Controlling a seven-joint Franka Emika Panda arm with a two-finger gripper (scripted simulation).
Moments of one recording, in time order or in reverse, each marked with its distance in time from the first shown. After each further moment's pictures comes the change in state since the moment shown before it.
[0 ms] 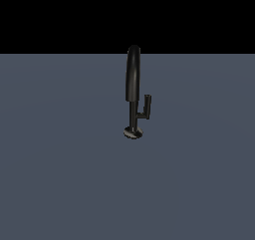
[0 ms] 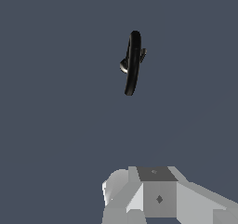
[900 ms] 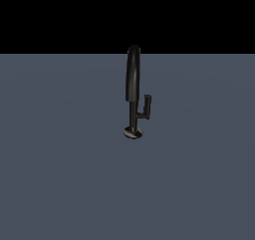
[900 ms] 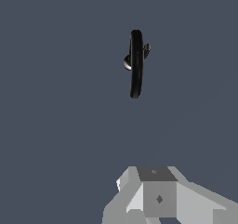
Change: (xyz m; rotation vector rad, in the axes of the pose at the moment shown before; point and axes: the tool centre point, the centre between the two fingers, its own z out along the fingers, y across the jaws) arm 0.034 0.001 0.007 0.078 -0.080 0.086
